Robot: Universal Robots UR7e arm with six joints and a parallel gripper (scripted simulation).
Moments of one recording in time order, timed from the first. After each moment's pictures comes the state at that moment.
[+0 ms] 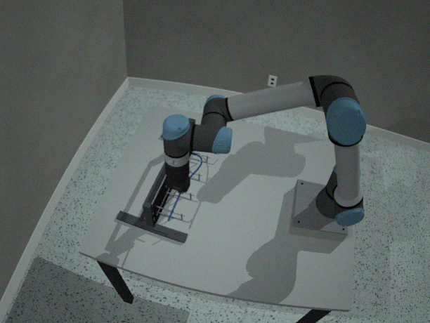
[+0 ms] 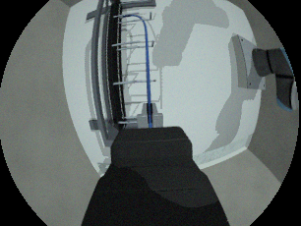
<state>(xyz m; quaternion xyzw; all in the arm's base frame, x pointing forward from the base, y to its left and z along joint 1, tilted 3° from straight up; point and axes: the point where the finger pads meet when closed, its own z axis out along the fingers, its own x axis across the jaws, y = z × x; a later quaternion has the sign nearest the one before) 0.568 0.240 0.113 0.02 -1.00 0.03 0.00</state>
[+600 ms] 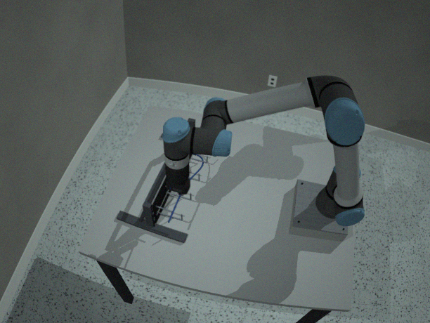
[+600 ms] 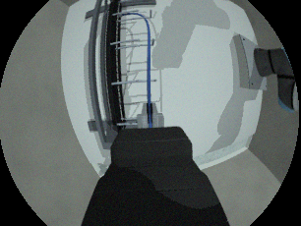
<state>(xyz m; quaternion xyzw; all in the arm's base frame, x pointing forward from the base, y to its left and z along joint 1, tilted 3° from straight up) 0.568 0.239 0.102 0.03 -1.00 0.03 0.00</state>
